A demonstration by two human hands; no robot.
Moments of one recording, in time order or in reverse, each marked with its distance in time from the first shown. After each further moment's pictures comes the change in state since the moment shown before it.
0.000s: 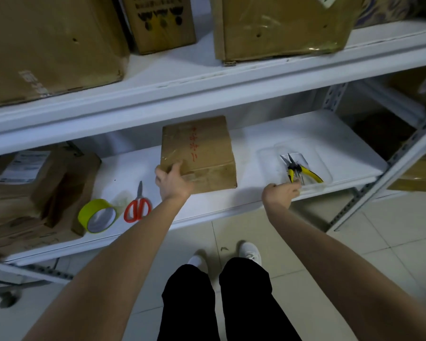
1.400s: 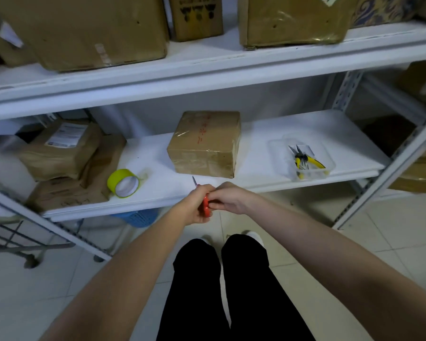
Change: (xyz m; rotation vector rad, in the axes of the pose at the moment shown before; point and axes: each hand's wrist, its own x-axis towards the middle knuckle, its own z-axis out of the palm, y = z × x) left_hand -0.106 -0.032 -0.017 -0.576 -0.650 -0.531; right_hand -0.135 -0.004 -0.008 -0.116 -1.229 0.075
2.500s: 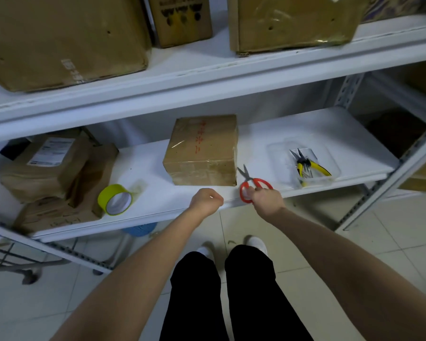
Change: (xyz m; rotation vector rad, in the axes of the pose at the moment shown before) left_hand 0.041 0.033 0.017 0.524 0.239 0.299; right_hand 0.050 0.037 -0.113 -1.591 0.442 -0.229
